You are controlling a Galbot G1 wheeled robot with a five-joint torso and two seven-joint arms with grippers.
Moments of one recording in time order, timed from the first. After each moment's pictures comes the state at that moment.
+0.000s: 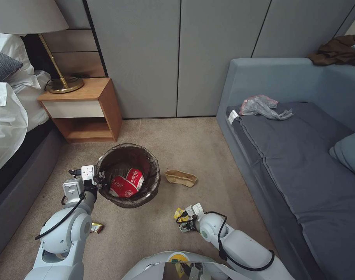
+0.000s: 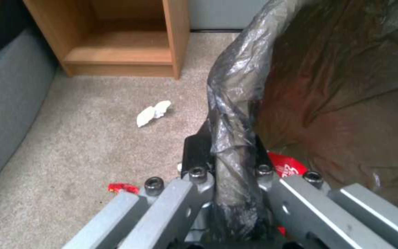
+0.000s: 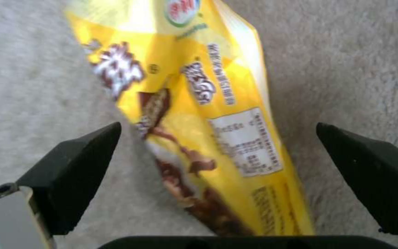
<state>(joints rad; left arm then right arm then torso) 1.51 -1.40 -0.74 -2.30 -0.30 0.72 -0.14 -1.03 1.12 -0.28 1.49 0.64 -0.73 0.27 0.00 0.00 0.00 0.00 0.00</state>
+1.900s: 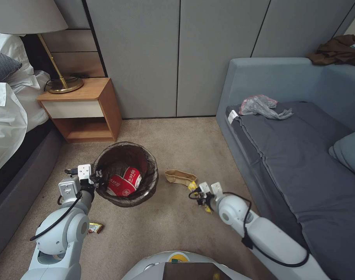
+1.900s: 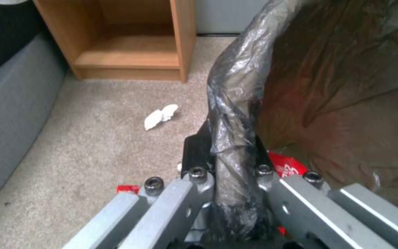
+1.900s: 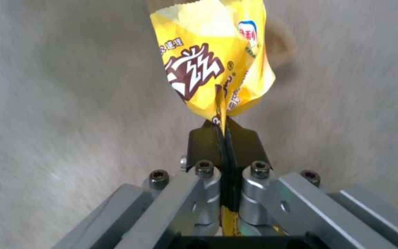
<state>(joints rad) 1.51 -1.39 -0.75 -2.33 -0.32 0.74 -0.17 -1.07 0.96 -0.08 1.80 0.76 -0.74 0.29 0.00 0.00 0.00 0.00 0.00</state>
